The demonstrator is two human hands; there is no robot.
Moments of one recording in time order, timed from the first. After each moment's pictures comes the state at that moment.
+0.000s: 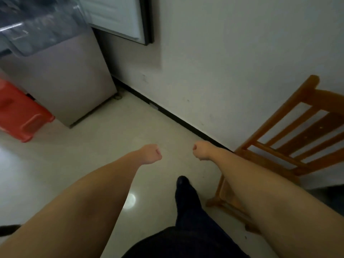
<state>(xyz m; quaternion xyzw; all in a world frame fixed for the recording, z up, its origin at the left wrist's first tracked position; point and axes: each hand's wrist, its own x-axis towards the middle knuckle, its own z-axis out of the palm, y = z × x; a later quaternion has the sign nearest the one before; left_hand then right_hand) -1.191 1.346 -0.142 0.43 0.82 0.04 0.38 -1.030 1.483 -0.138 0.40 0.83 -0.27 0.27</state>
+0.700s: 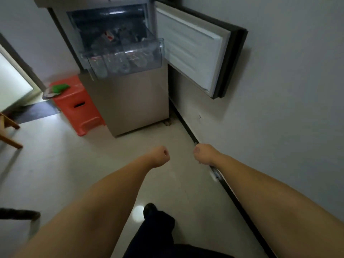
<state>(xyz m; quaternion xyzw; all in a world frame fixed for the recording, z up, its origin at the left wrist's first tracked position) -1.451 1.492 -0.109 0.22 0.91 0.17 0.31 -1.374 1.669 -0.112 0.22 0.91 -0.29 0.22</state>
